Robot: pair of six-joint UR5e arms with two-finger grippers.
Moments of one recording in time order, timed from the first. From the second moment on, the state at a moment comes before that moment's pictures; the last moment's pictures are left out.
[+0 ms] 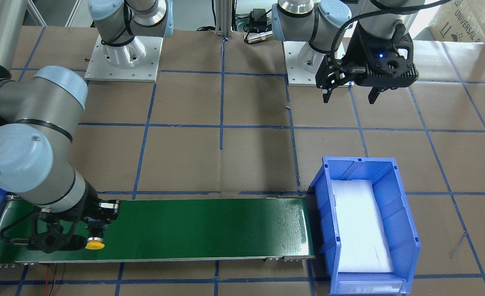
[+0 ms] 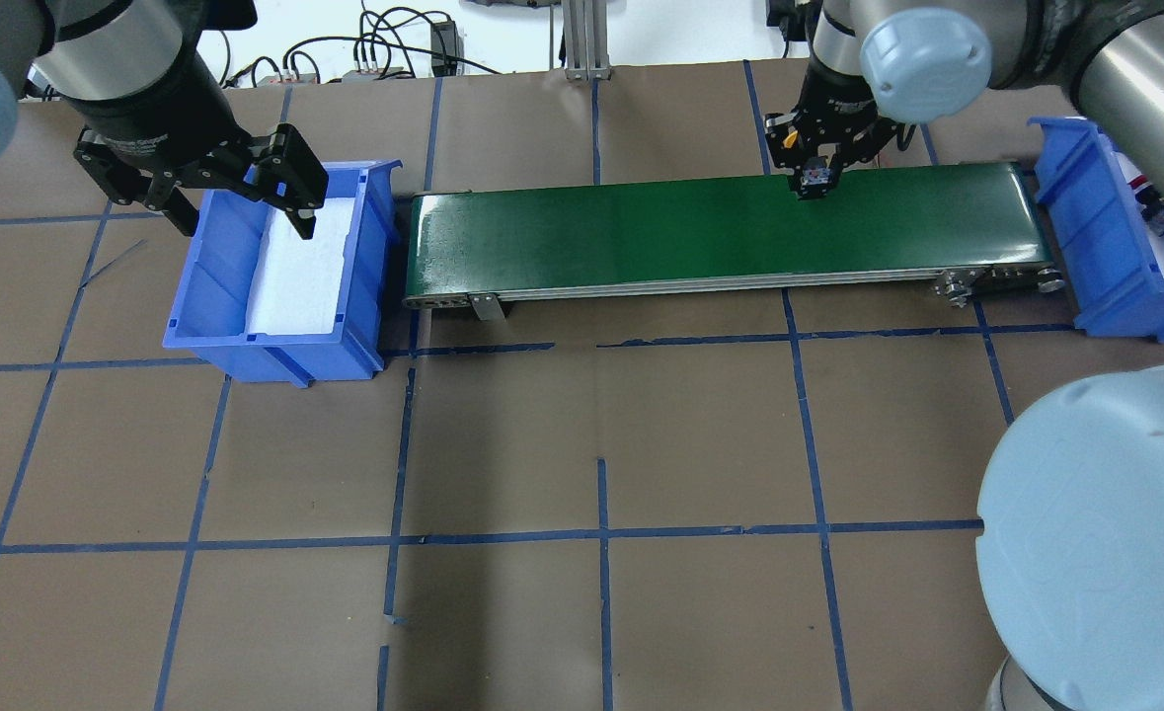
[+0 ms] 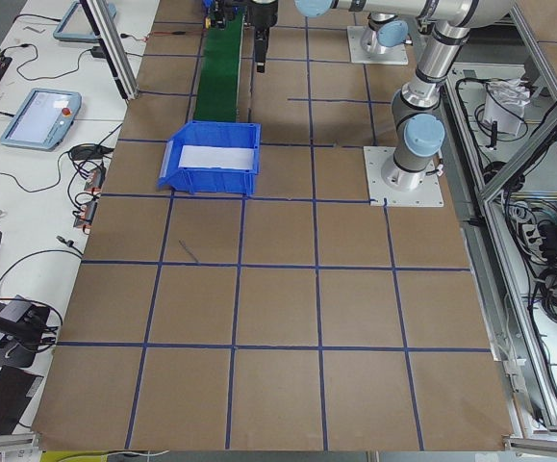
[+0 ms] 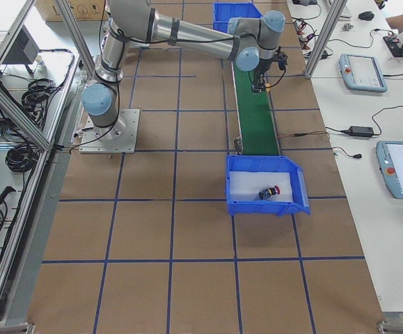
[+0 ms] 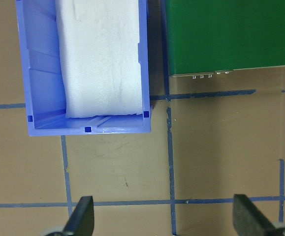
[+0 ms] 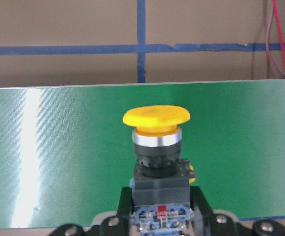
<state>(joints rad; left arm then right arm) -1.57 -1.56 -1.52 -1.61 1.63 0.05 1.54 -1.07 1.29 -1.77 -1.62 -0.03</state>
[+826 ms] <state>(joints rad) -1.57 -1.56 -1.52 -1.61 1.63 0.05 1.13 -1.08 1.20 -1.72 -1.64 -0.59</state>
